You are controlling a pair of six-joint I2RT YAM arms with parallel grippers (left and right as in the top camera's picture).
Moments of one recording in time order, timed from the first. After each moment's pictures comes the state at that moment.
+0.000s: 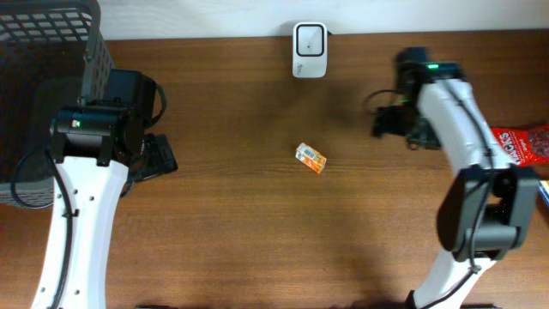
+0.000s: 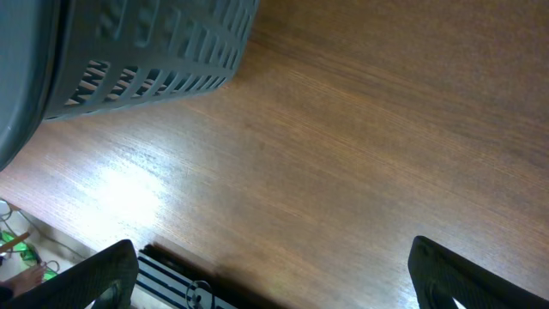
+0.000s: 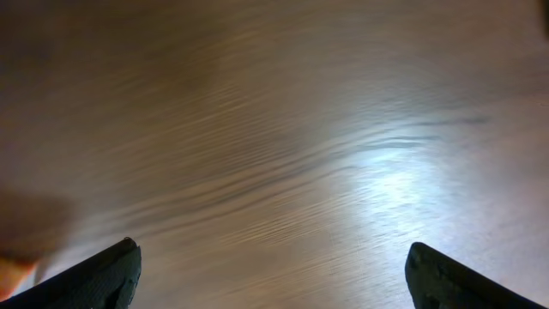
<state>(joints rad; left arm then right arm) -0.11 1.48 1.68 -1.60 -0.33 -0.47 -0.05 1.99 1.68 -1.23 0.11 0.35</state>
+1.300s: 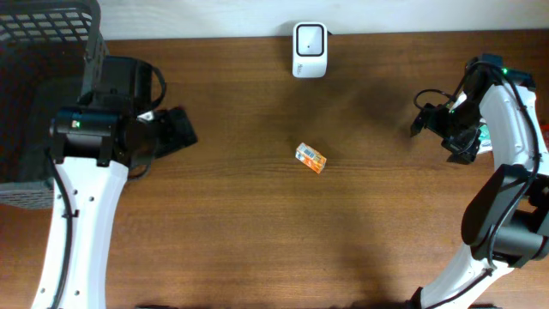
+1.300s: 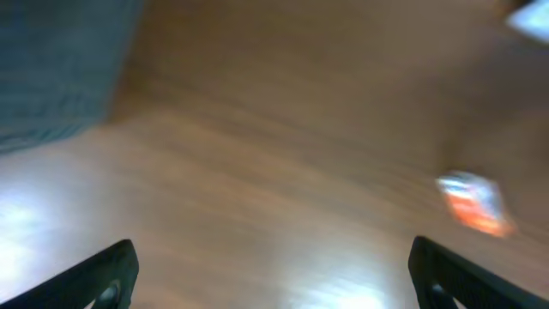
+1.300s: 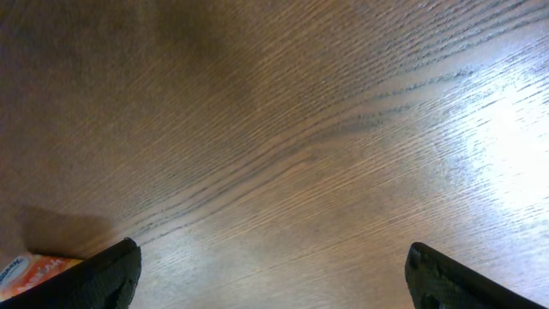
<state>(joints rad) -0.11 1.48 1.68 -1.35 -0.03 -0.50 -0.27 1.99 1.68 -1.25 -0.14 0.37</state>
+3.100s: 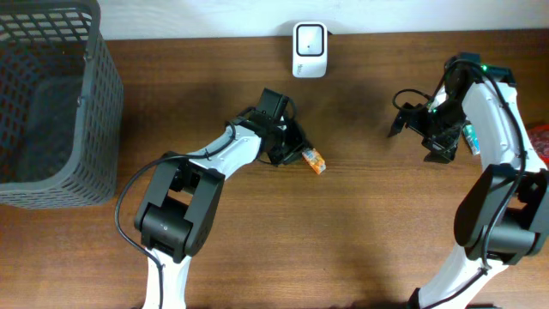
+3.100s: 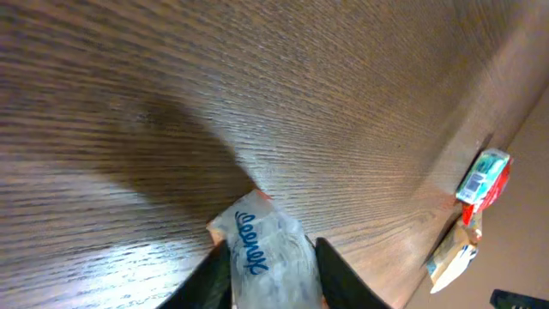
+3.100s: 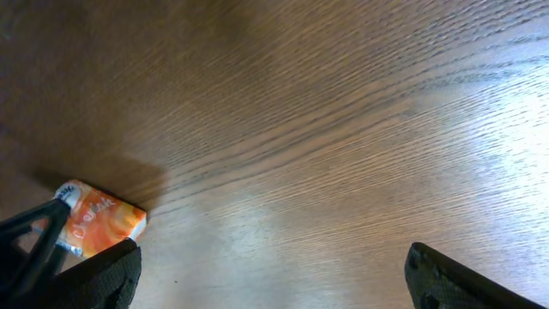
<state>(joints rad) -0.49 2.17 1.44 -0.32 0.51 -1.01 -0.19 1.99 1.68 -1.29 -0.25 0.37</state>
